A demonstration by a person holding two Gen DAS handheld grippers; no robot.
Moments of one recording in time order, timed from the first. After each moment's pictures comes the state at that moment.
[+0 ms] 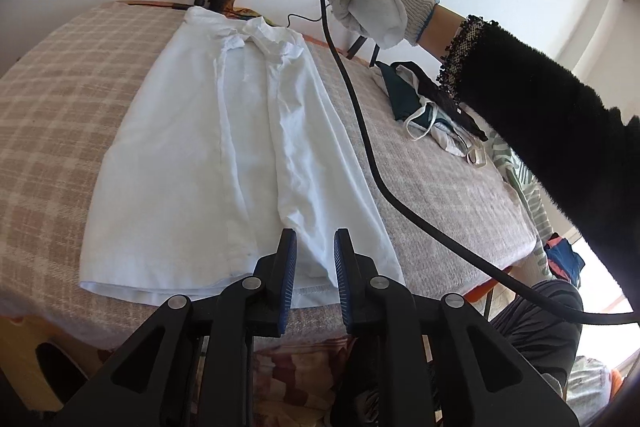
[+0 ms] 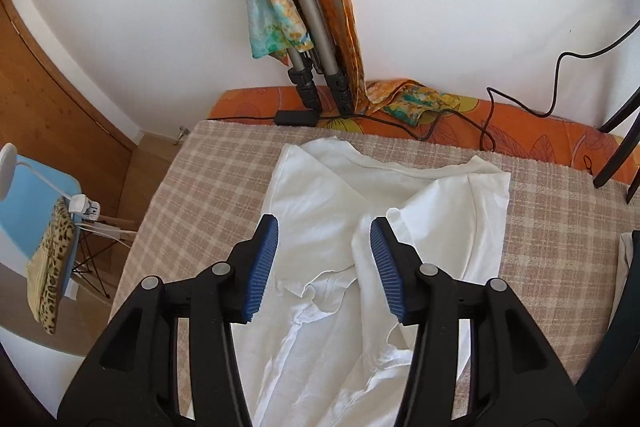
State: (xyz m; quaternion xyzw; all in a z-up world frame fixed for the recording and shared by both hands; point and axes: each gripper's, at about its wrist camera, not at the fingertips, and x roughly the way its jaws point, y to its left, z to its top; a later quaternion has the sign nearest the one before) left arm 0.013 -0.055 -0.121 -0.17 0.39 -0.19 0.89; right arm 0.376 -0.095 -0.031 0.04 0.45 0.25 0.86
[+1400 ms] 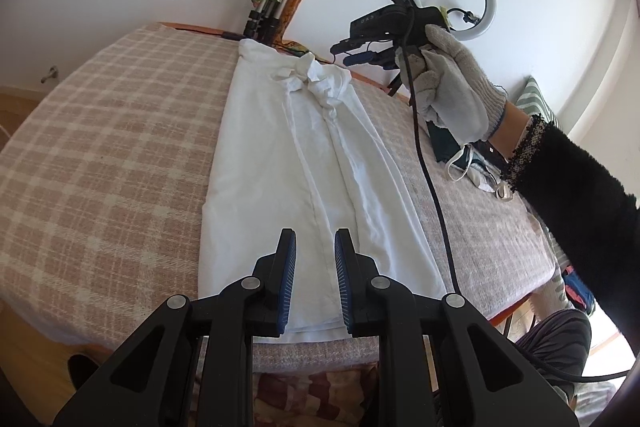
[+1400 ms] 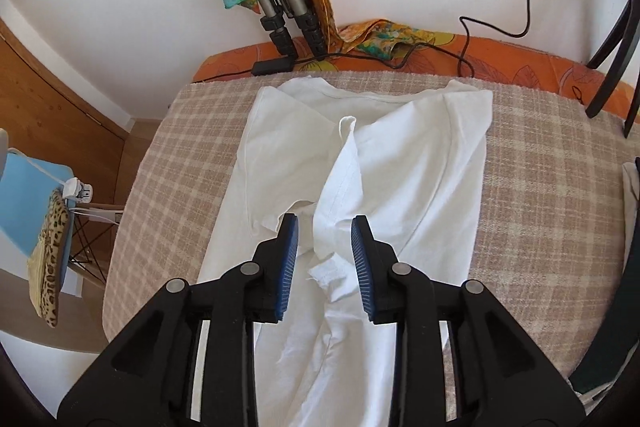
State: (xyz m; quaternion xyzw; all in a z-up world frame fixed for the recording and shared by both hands) left arm 0.022 0.004 -0.106 -0.18 0.37 -0.13 0.90; right arm 0.340 -0.117 -0.064 0.05 0.49 0.24 0.84
